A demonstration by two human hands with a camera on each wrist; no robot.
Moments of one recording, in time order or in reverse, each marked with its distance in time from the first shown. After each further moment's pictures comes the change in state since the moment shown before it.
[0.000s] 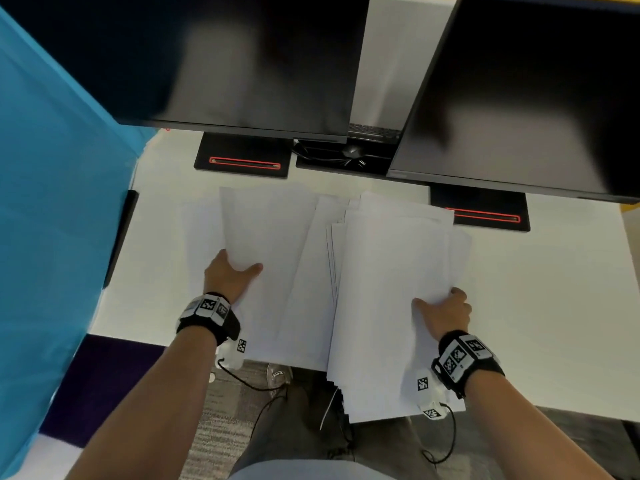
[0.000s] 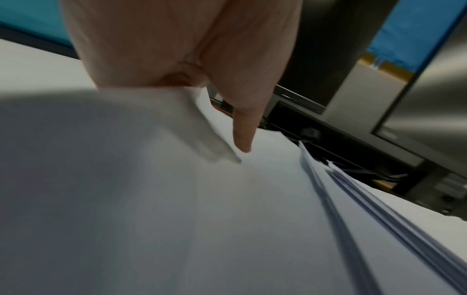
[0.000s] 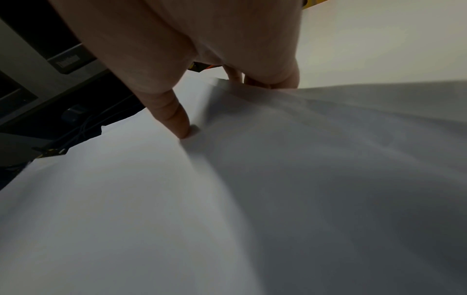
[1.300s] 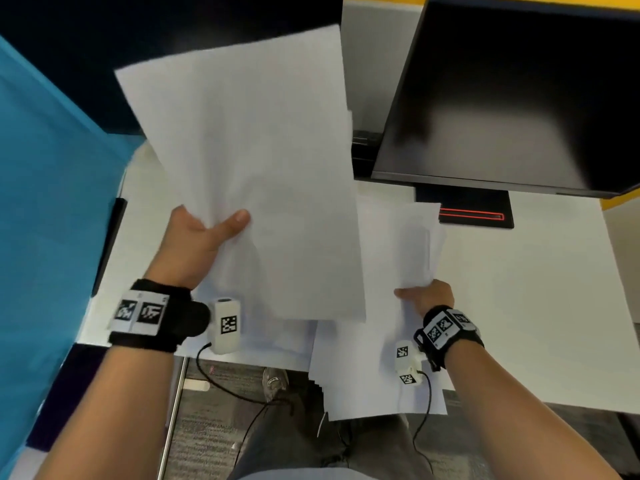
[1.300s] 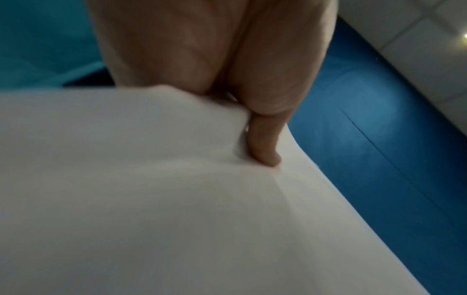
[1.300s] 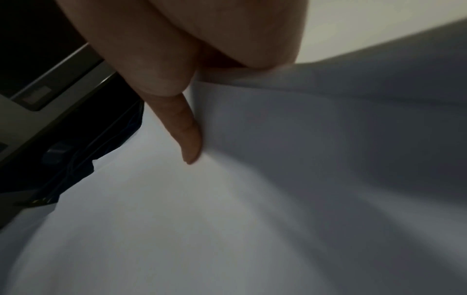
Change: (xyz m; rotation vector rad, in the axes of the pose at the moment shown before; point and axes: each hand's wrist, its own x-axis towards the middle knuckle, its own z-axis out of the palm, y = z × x) left_hand -0.098 0.122 -0.100 -0.572 -0.126 0.460; right_hand 0.011 -0.025 -0.011 0.093 -0.117 0.003
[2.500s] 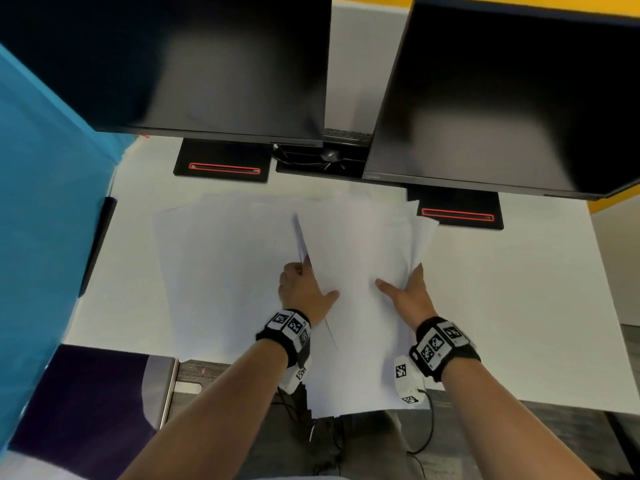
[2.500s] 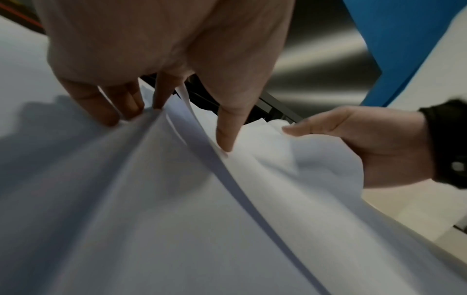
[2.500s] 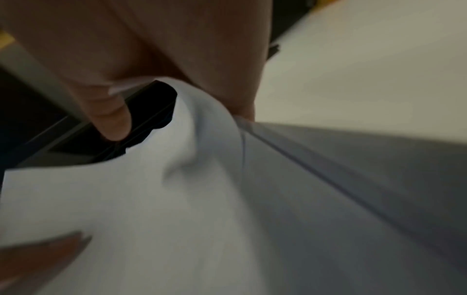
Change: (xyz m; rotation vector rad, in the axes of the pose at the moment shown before) left_hand -0.016 -0.172 0.166 0.849 -0.188 -0.221; right_hand -0.008 0.010 0.009 0.148 -0.189 -0.252
